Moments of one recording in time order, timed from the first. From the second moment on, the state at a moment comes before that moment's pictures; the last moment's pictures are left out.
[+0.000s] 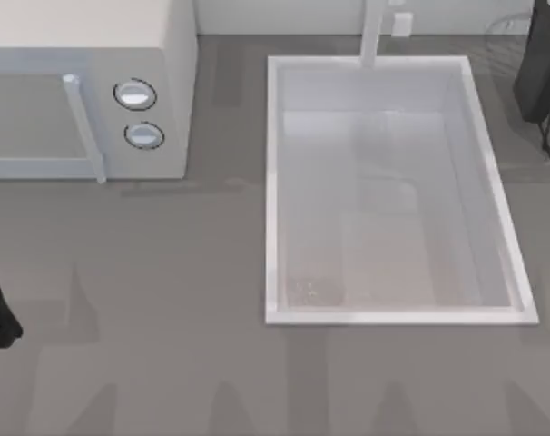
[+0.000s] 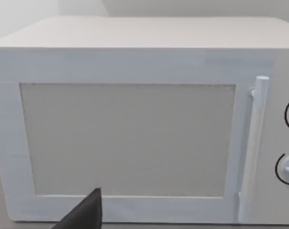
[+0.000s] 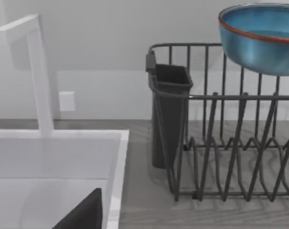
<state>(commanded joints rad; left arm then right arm) 0.00 0.00 0.00 0.00 0.00 0.00 0.00 0.01 0.01 -0.01 0.00 0.00</state>
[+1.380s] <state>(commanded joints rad) 0.00 0.00 0.00 0.00 0.00 0.00 -0.28 1.79 1.35 -1.07 0.00 -0.26</state>
